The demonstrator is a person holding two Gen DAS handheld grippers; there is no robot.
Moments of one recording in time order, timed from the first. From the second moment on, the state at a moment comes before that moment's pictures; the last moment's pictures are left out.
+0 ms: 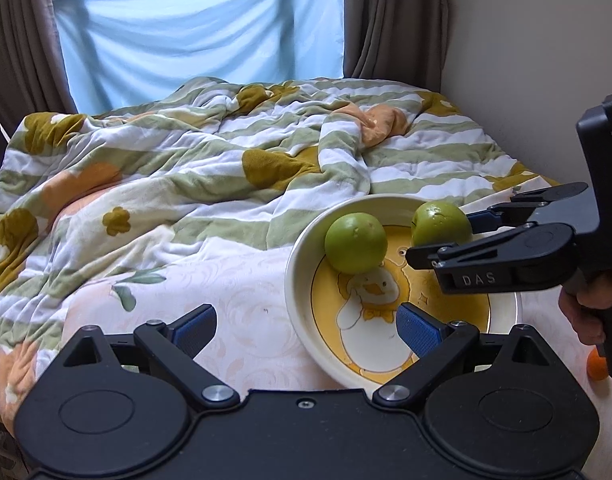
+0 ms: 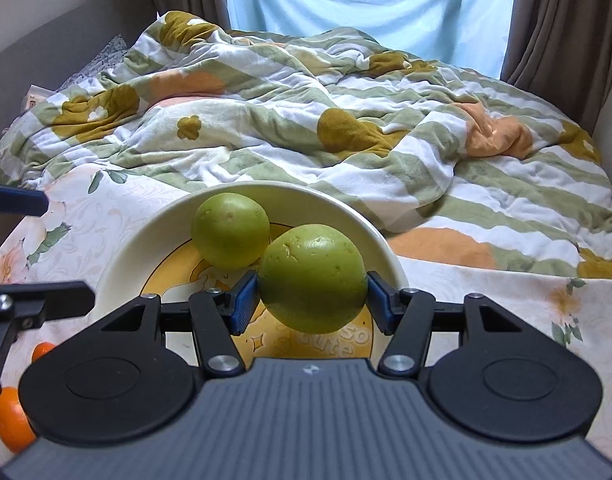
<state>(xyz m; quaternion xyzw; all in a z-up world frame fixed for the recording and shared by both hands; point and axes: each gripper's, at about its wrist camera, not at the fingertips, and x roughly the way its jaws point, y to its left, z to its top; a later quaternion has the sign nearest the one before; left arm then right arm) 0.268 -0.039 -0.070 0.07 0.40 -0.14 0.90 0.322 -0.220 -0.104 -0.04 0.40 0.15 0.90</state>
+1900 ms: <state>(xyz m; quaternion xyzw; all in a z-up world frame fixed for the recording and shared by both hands) 0.051 0.042 -0.037 0.05 0.33 0.02 0.94 0.086 -0.200 -0.025 -0.02 0.36 0.12 0.92</state>
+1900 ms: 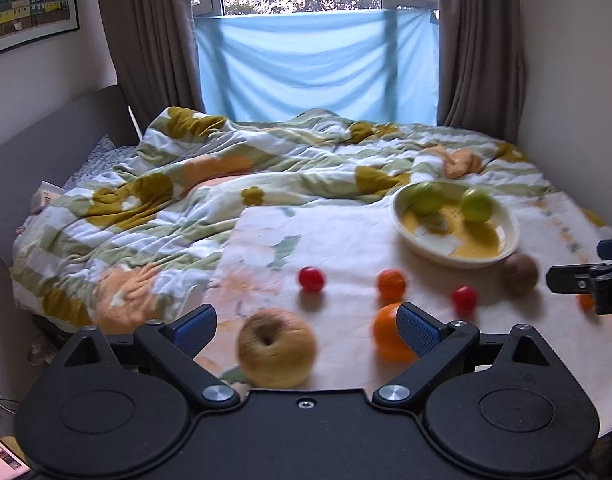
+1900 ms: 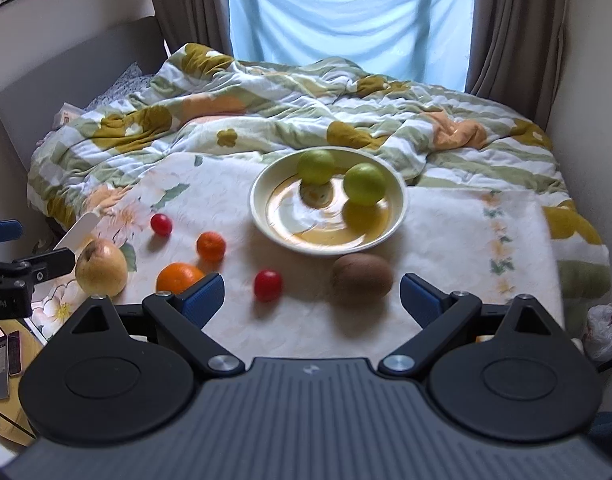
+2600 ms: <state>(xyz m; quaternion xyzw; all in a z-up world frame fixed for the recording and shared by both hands) 0.099 0.084 -0.118 0.05 0.39 -0.03 0.92 0.104 -0.108 -0.117 -0.08 0.38 0.22 0.90</state>
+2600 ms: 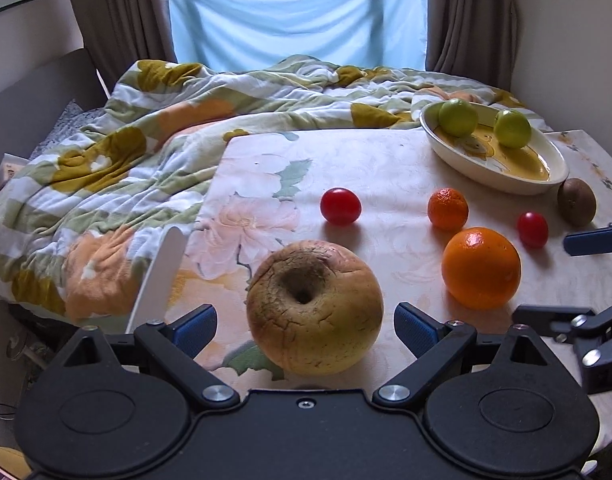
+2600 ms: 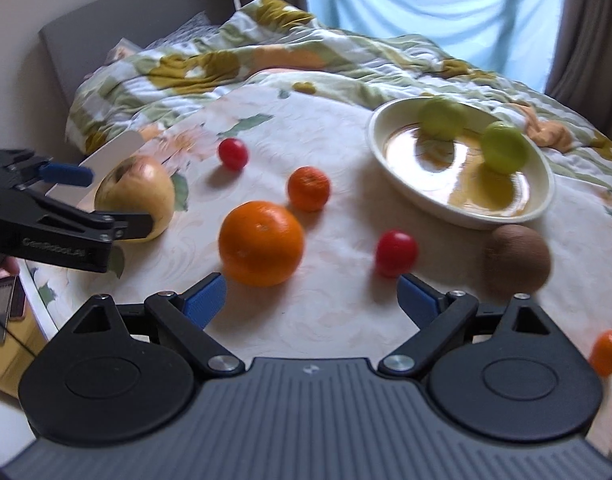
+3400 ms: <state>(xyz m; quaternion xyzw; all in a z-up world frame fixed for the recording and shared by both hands) 0.108 0.085 -0.119 0.05 0.42 -0.03 0.91 0.139 -0.076 -0.137 -0.11 0.36 0.31 0.87</state>
